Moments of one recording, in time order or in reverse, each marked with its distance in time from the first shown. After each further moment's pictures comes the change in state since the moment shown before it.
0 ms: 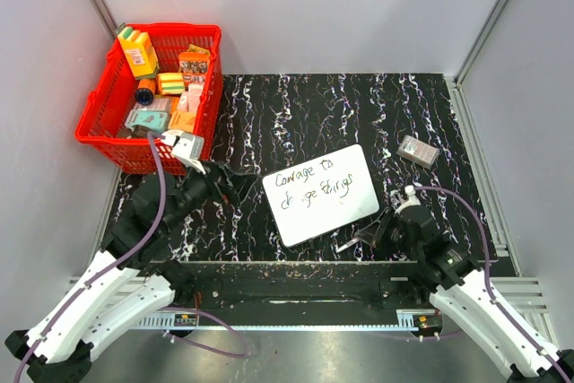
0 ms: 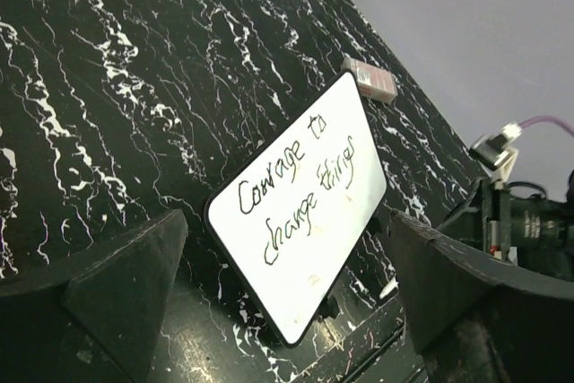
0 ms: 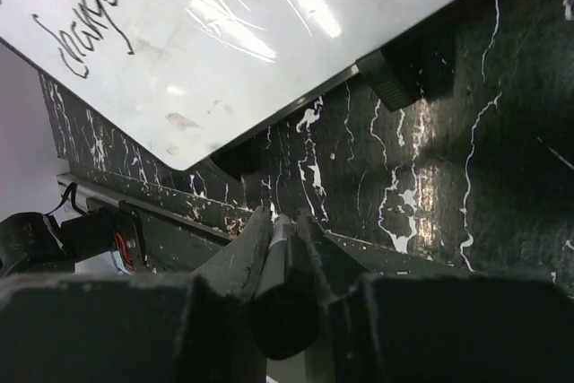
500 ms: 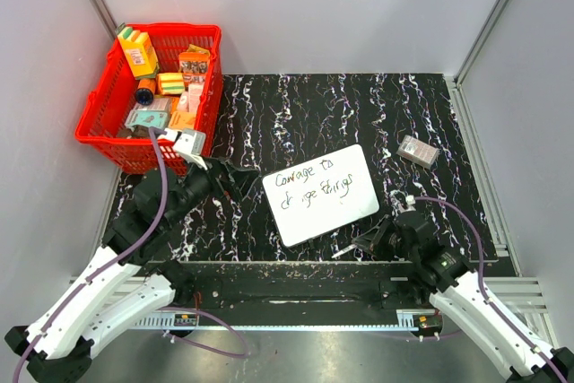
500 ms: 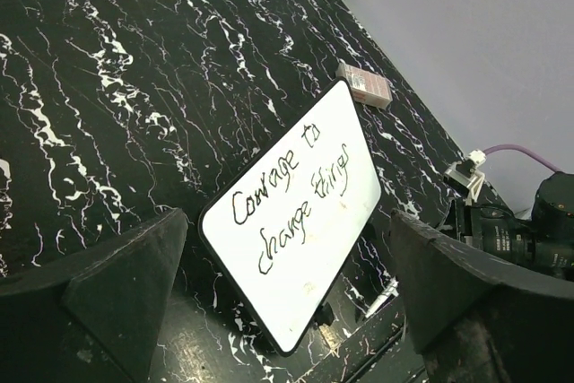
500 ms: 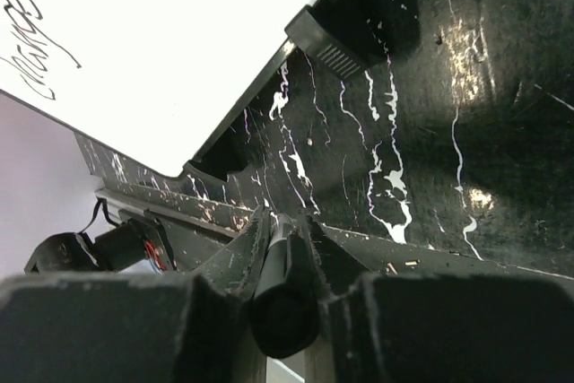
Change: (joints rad) left arm -0.003 0.040 0.045 0.013 -0.003 -0.002; right arm 0.000 -0.003 -0.108 0.027 -0.049 0.200
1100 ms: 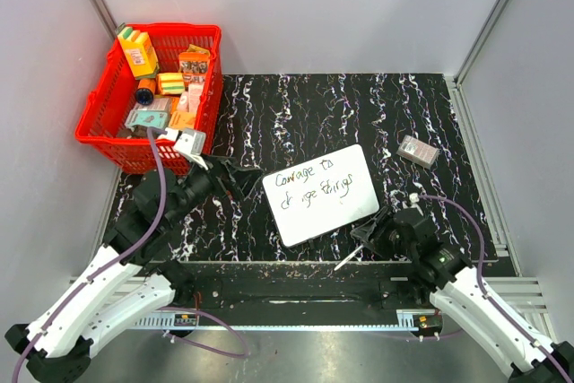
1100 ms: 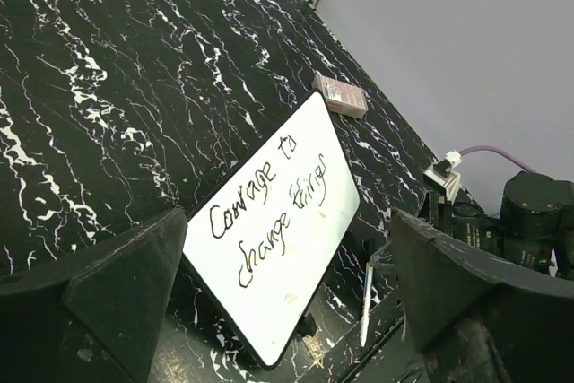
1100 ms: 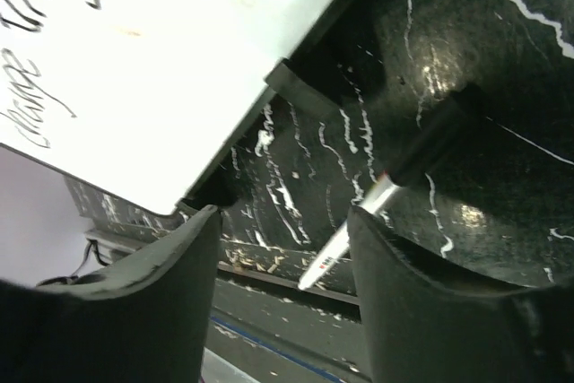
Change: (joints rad) left arm -0.014 0.002 -0.013 0.064 0.029 -0.019; right arm 0.000 0.072 0.013 0.018 0.102 0.022
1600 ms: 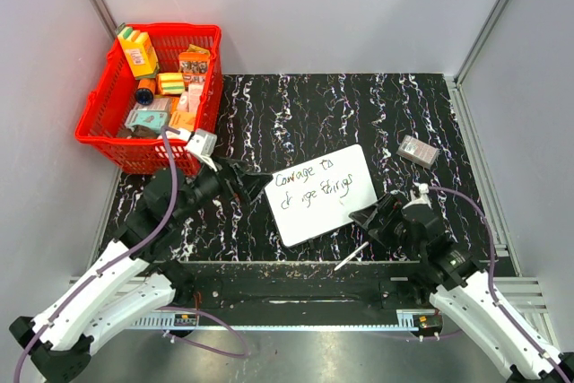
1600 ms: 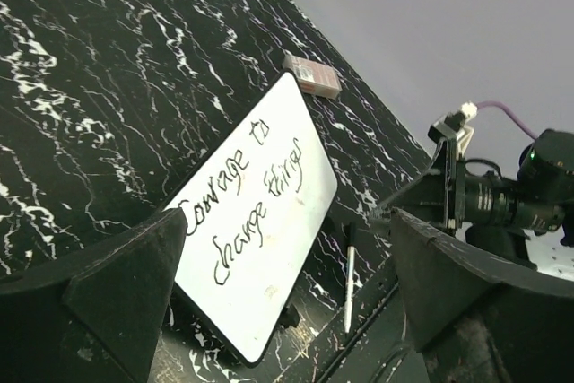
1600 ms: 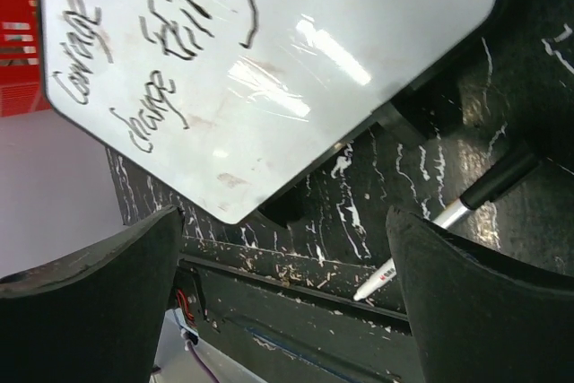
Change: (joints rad) left arm -0.004 0.025 -0.051 0.081 0.079 -0.023; right arm 0.000 -0.062 0.103 -0.009 0.057 -0.019
